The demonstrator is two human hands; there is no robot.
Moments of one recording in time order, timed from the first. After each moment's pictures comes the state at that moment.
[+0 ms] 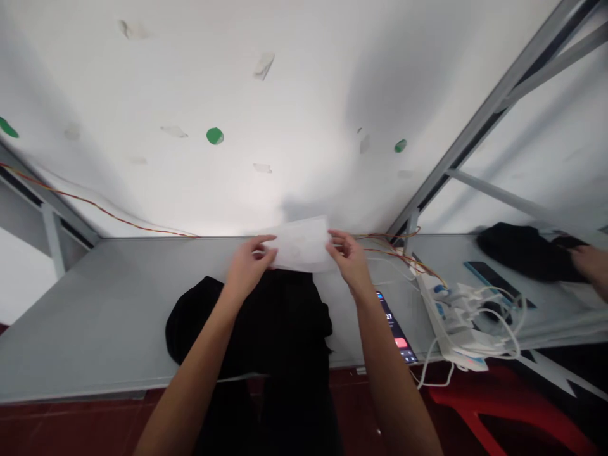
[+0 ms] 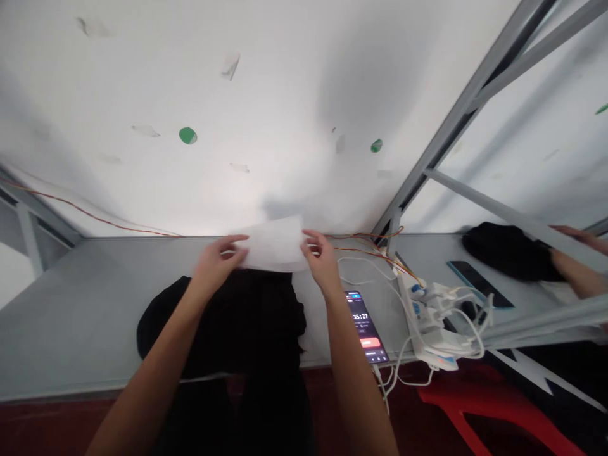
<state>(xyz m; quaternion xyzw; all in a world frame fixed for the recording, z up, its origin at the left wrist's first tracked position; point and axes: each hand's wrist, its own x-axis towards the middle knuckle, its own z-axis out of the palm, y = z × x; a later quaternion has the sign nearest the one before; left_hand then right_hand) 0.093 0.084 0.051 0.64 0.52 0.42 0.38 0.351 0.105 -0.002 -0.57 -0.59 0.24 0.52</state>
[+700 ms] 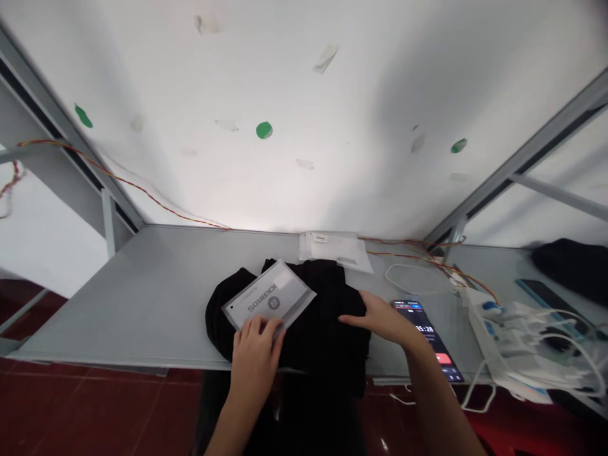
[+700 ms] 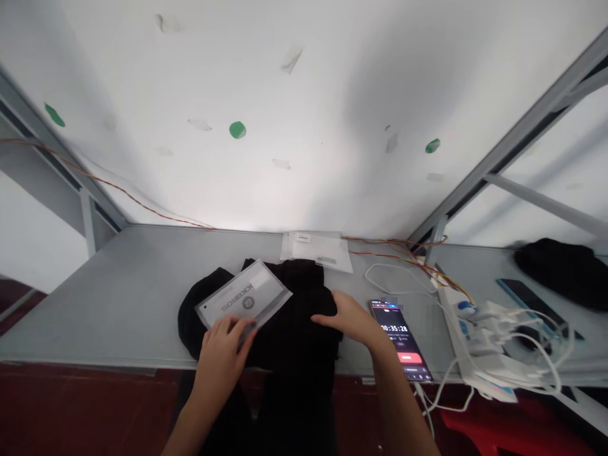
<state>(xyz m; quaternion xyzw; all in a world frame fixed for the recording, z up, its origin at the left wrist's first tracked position) 0.032 -0.060 -0.052 0.73 0.64 0.24 0.04 0.329 0.017 -0.013 -0.58 -0.70 0.37 0.19</state>
